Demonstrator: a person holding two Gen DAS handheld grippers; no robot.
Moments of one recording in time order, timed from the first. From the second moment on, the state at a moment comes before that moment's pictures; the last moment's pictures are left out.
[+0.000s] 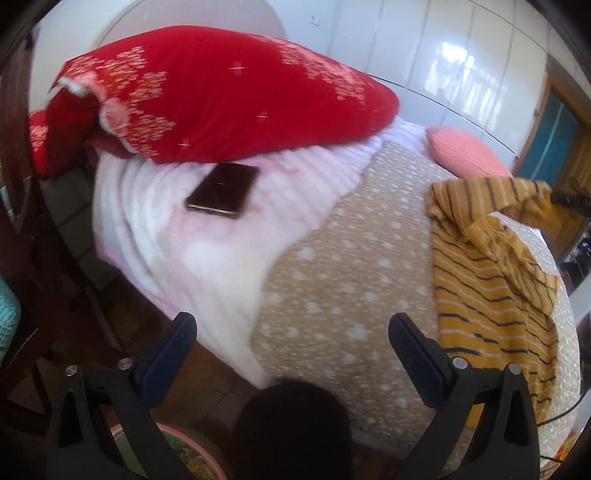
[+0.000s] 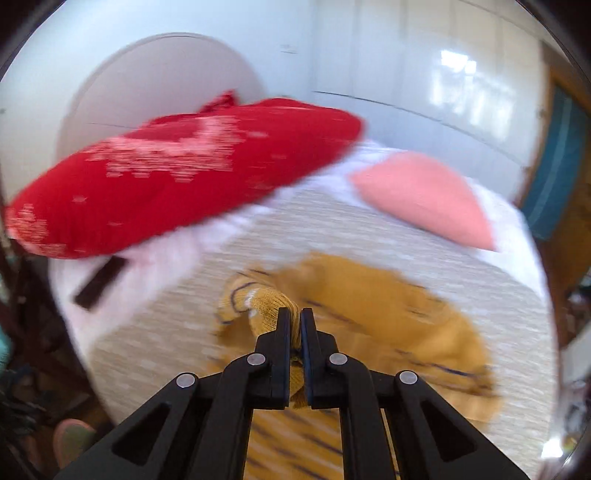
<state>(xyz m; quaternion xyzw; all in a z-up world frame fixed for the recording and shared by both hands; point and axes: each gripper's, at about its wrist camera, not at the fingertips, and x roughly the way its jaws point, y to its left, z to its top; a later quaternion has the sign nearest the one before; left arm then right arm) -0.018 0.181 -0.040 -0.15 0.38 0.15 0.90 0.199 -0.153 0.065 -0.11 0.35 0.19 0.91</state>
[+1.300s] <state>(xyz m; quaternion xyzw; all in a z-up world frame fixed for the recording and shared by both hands) -0.004 0.118 -0.044 -0.16 0.42 0.07 0.89 0.180 -0.309 -0.014 0.19 0.45 0.09 0.87</state>
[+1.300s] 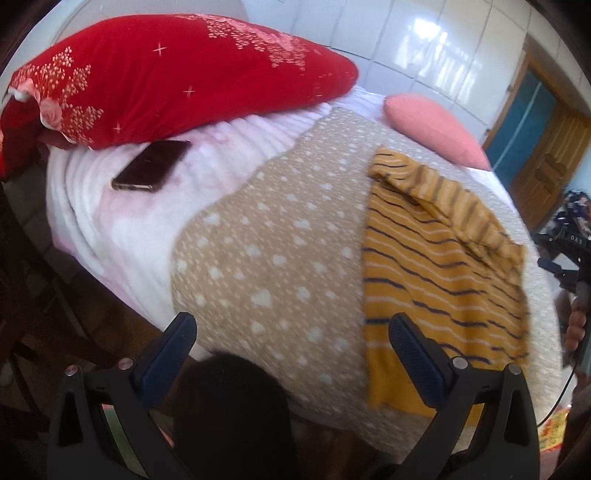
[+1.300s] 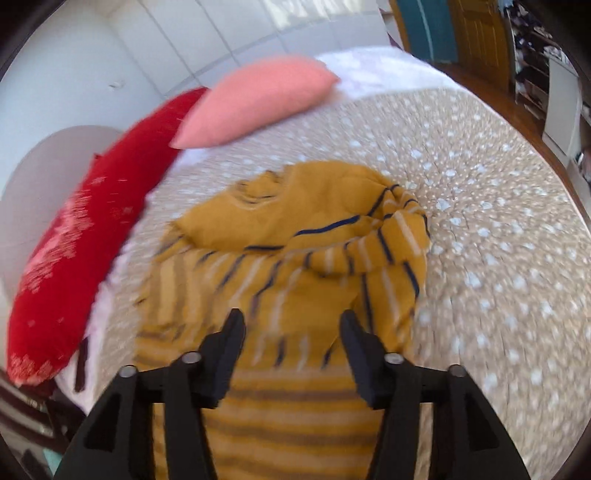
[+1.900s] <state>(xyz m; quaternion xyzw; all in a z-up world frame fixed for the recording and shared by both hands) -0.041 0.147 -0.059 -0.23 0.41 0.02 0.88 0.113 -0.218 0.006 0.12 0.46 0.03 0.88</state>
